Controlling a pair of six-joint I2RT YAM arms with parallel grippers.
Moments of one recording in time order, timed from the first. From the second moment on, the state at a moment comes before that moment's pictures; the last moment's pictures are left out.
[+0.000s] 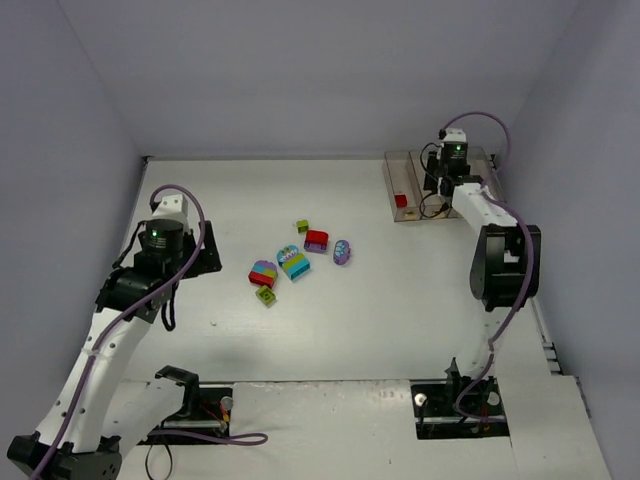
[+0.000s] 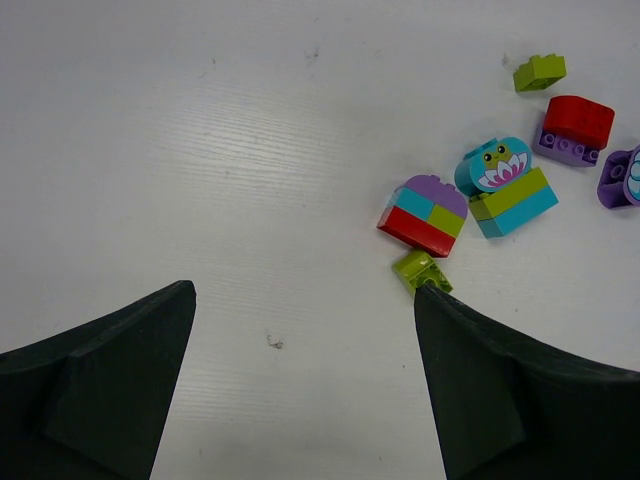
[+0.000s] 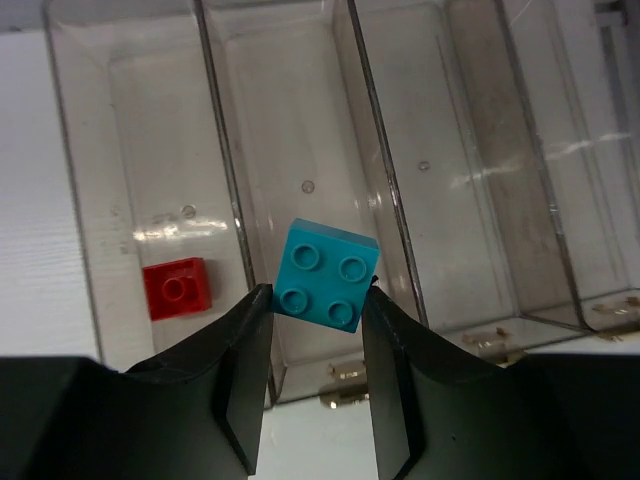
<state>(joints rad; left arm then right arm) -0.27 0.87 1.04 -0.83 -0.24 -0.34 0.02 1.92 1.46 -0.14 0.13 0.05</state>
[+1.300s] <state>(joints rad) -0.27 0.89 1.04 -0.80 -0.20 -0.36 0.59 1.64 1.14 -0.22 0.14 0.31</state>
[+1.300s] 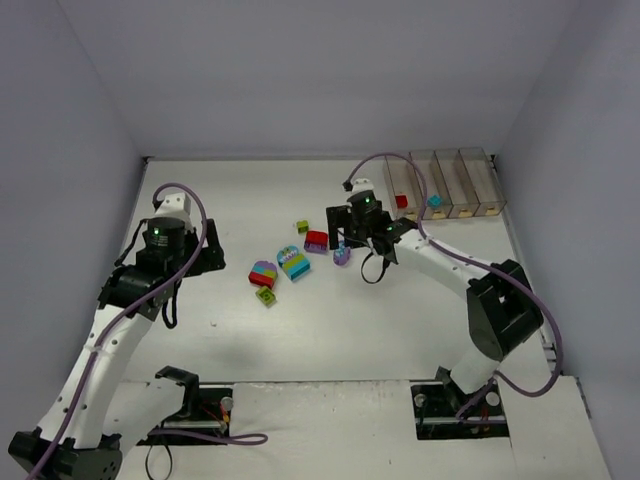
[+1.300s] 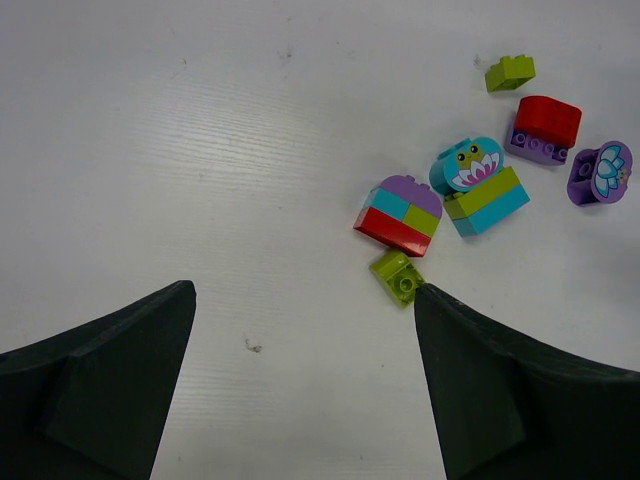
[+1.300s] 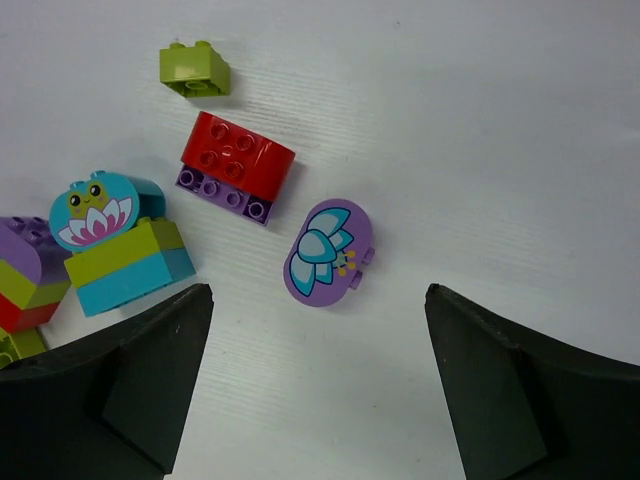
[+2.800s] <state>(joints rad) -0.27 0.86 1.00 -0.83 -0.20 -0.35 -0.16 1.86 1.61 -0.22 0.23 0.10</state>
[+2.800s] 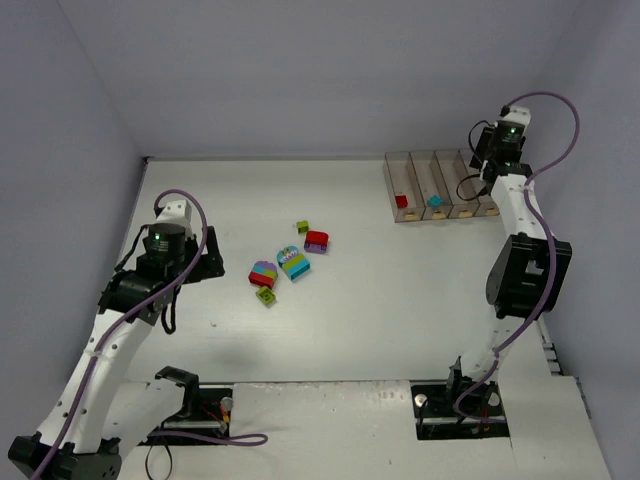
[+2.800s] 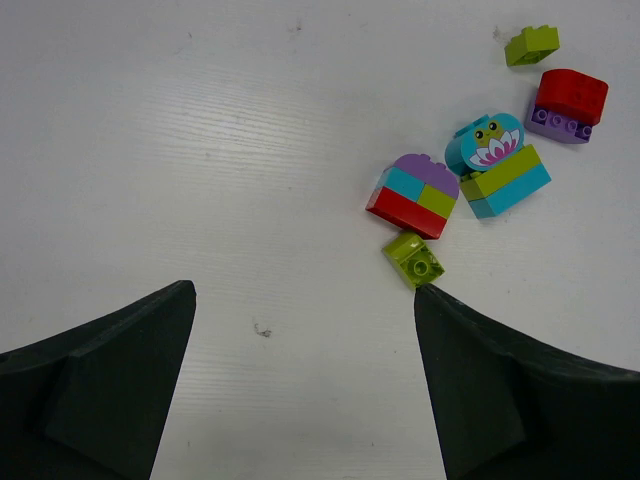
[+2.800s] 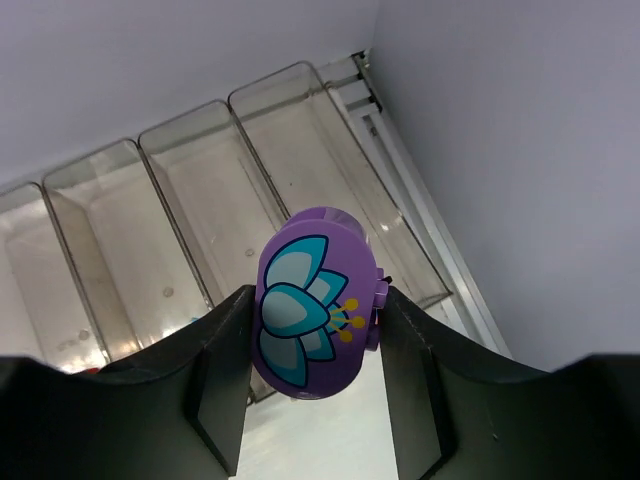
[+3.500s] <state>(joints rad) -0.27 1.00 1.00 -0.76 -0.19 -0.35 -0.17 2.16 1.74 -0.23 0.05 -0.04</state>
